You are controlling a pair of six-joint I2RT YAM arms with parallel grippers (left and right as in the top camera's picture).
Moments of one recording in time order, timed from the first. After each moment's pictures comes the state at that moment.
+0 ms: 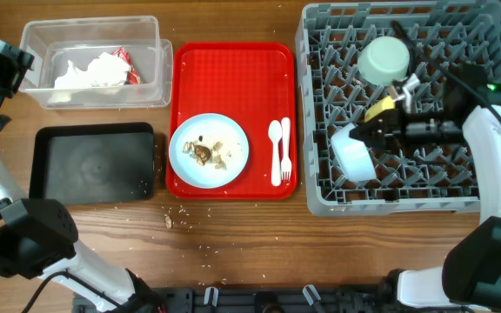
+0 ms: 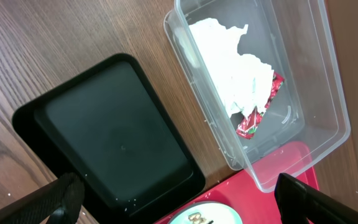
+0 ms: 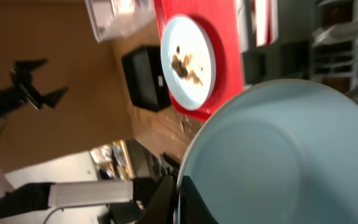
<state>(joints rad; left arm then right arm) 0.49 1.91 2.15 -1.48 0.08 -0.65 -0.24 1.61 1.29 -1.33 -1.03 -0.05</state>
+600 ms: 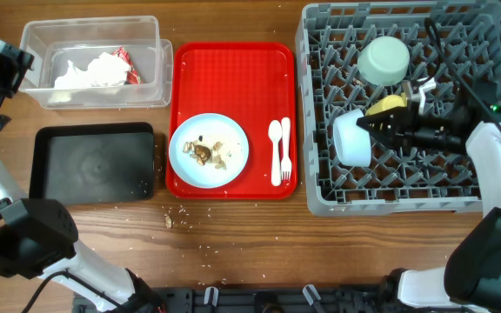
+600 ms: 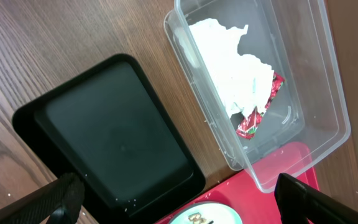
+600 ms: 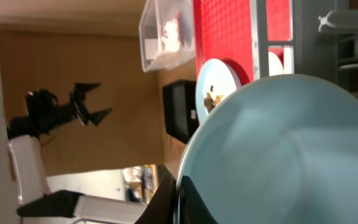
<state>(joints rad) 0.49 1.91 2.15 -1.48 0.08 -0.65 -0.31 1.61 1.10 -0.98 -1.26 0.05</state>
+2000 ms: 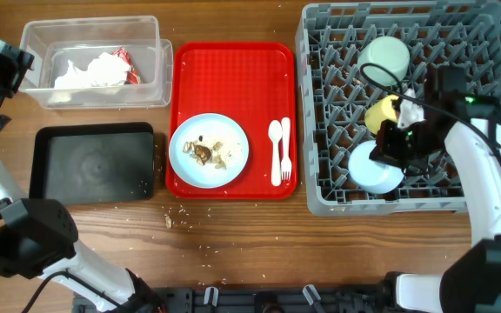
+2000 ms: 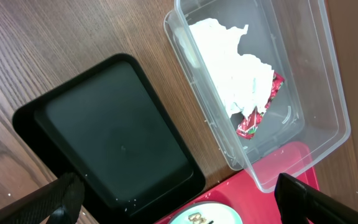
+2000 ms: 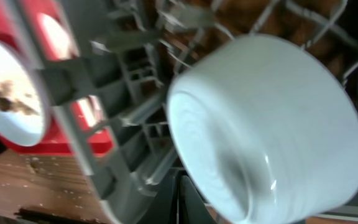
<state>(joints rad) 0.49 1.91 2.15 -1.48 0.08 -0.65 -0.11 1.54 1.21 -1.19 -0.35 0.16</state>
